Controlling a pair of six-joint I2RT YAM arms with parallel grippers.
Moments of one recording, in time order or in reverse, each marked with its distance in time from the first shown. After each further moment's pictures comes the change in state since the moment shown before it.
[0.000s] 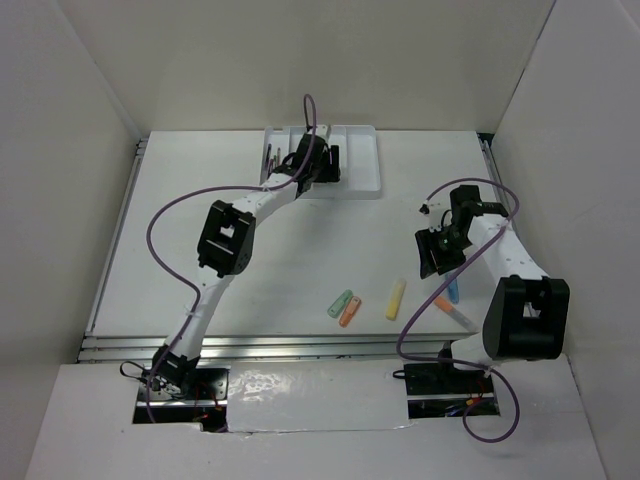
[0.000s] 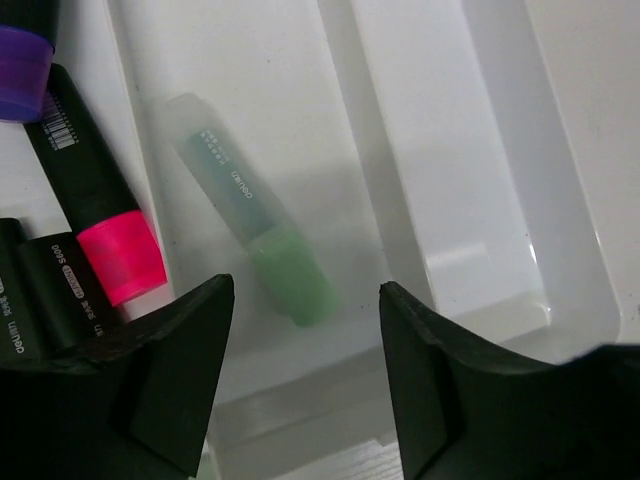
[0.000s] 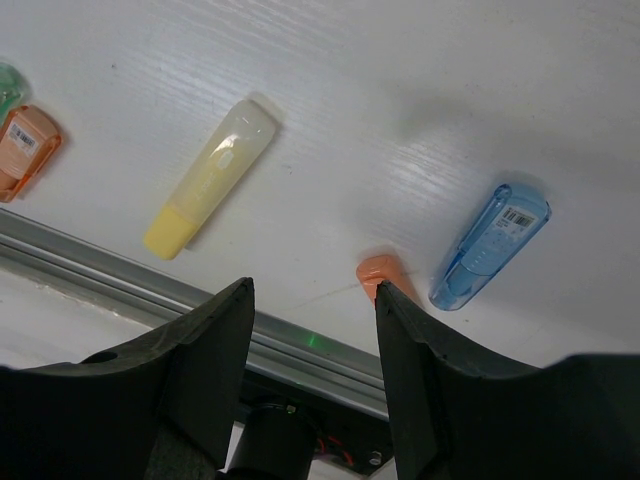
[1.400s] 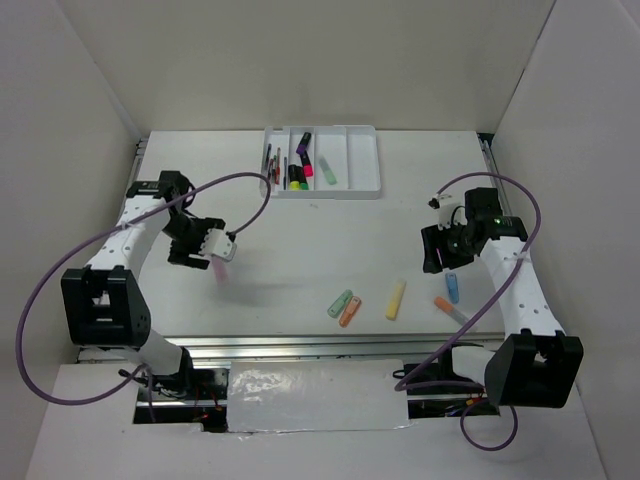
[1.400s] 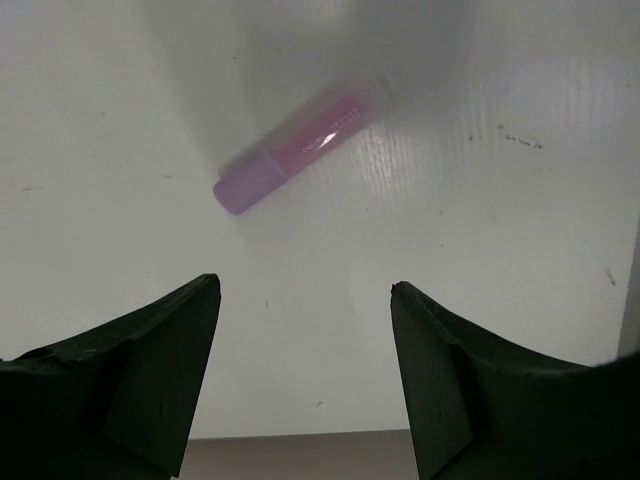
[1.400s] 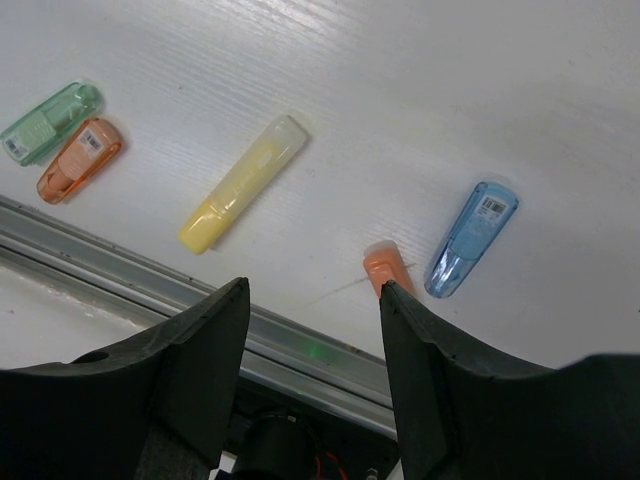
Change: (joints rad) left arm 0.488 -1.034 -0.929 -1.066 0.391 2.110; right arm -0.016 -0.249 -0.016 -0.012 -0.049 -0.023
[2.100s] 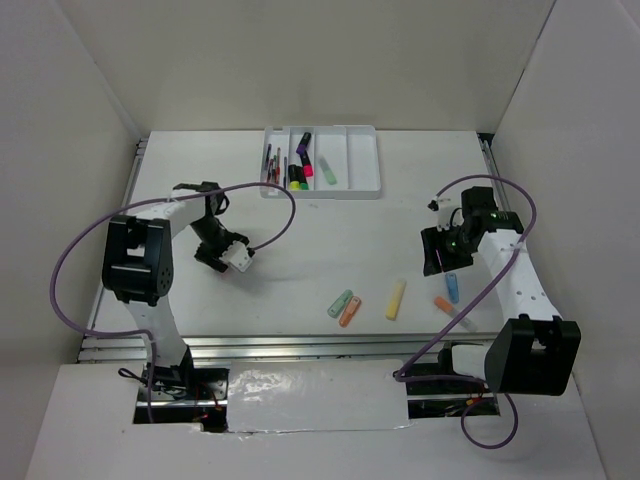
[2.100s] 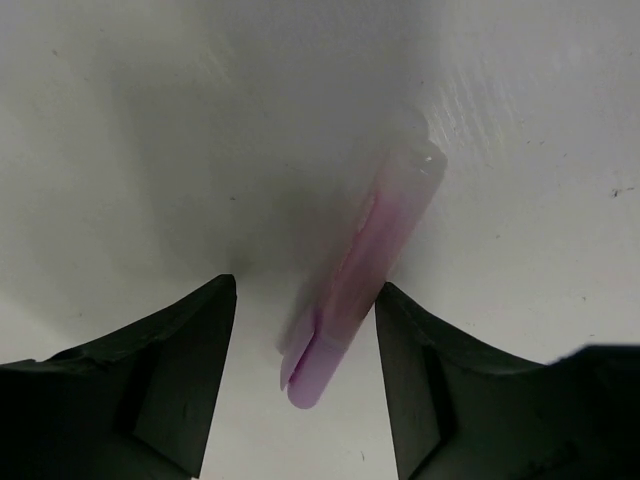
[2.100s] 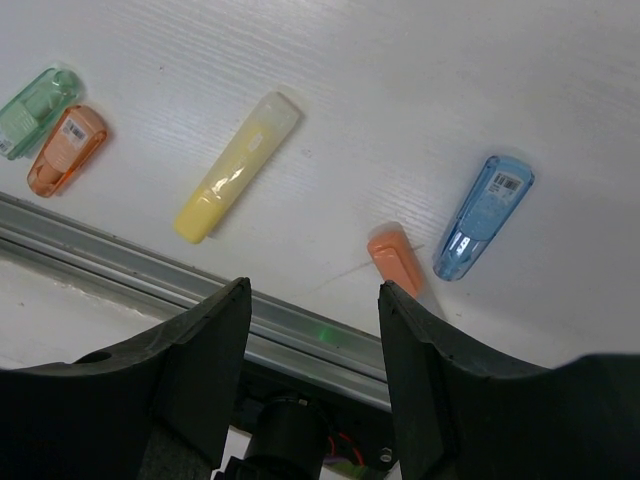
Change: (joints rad) left arm -0.098 0.358 0.013 0.135 -0.031 0.279; right arm 0.002 0.064 0.009 -0.031 0.029 0.042
